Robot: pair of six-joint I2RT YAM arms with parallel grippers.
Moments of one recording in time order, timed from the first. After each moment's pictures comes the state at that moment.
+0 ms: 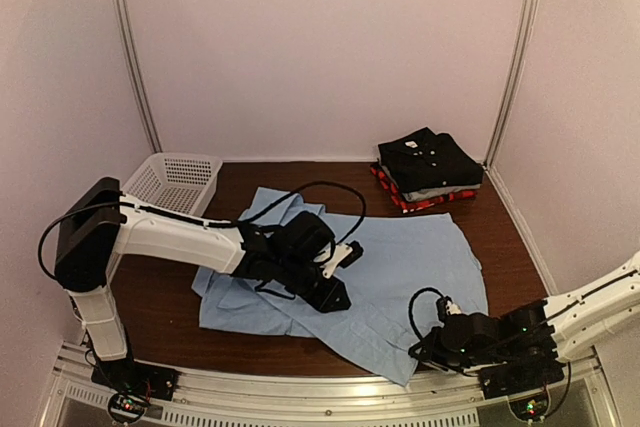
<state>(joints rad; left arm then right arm) -1.09 1.86 1.18 -0.21 0.29 -0.36 1.42 0.99 0.24 -0.13 0.28 1.61</state>
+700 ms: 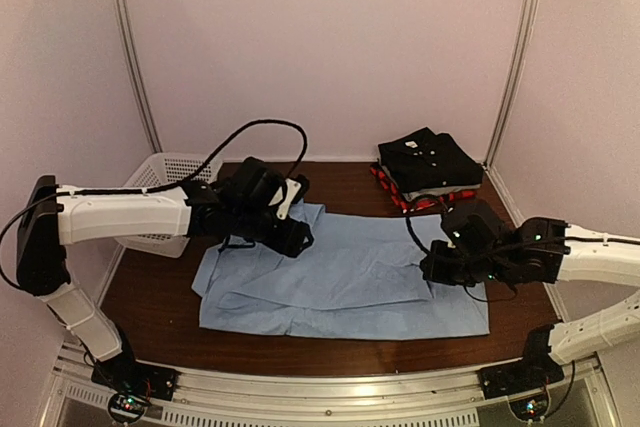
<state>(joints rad) -0.91 1.62 1.17 -0.34 -0.06 -0.26 1.02 1.04 0.79 -0.60 0.32 1.03</state>
